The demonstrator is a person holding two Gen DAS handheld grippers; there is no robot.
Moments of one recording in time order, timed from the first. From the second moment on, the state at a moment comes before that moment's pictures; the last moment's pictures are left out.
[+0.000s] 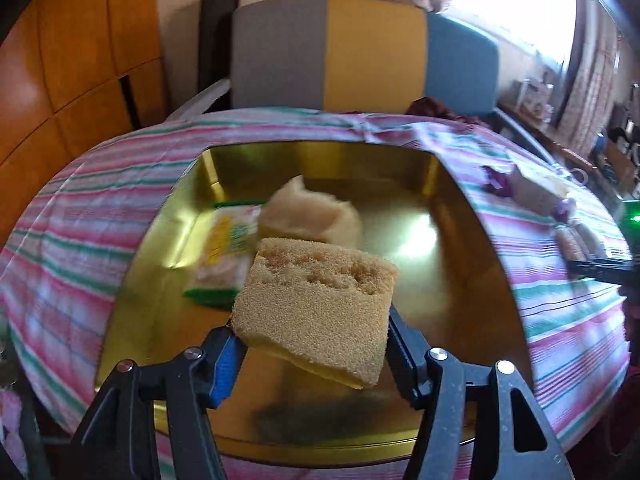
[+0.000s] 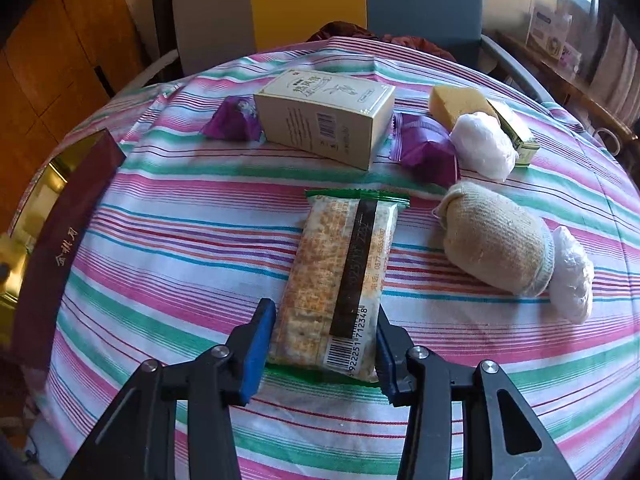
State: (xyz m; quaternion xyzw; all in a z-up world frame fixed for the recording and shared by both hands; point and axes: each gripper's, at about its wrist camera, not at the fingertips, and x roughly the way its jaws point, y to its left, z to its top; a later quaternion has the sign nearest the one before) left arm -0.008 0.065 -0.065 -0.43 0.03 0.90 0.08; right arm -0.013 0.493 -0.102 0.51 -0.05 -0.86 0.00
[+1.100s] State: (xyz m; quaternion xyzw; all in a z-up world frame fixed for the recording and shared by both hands) left arm 0.002 0.004 -0.056 -0.40 -0.04 0.92 0.03; right arm -0.002 0.302 -0.019 0.41 -0.10 -0.89 0.16
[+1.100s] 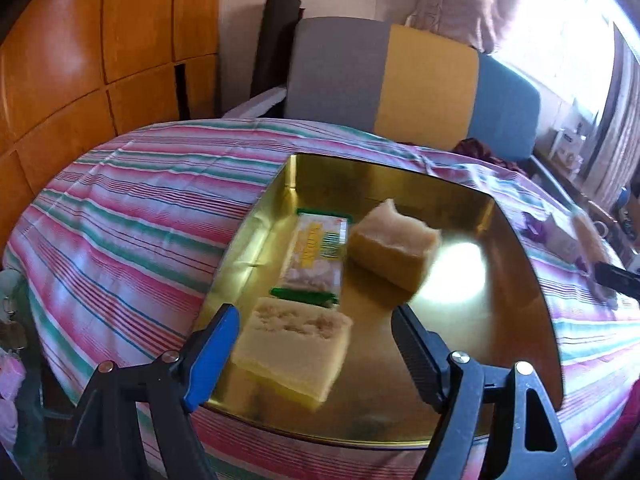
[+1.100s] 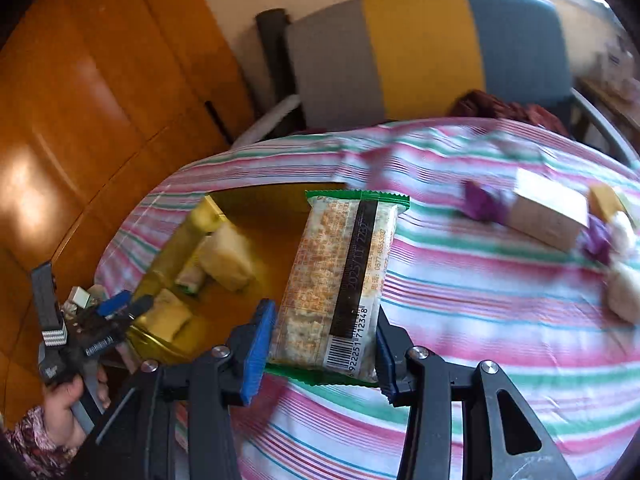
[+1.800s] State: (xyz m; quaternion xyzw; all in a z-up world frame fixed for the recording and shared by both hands) left arm 0.017 0.001 -0.053 -0.40 -0.06 0.91 0.08; right arm -0.105 0.179 -0.060 0.47 0.02 -0.87 0.15
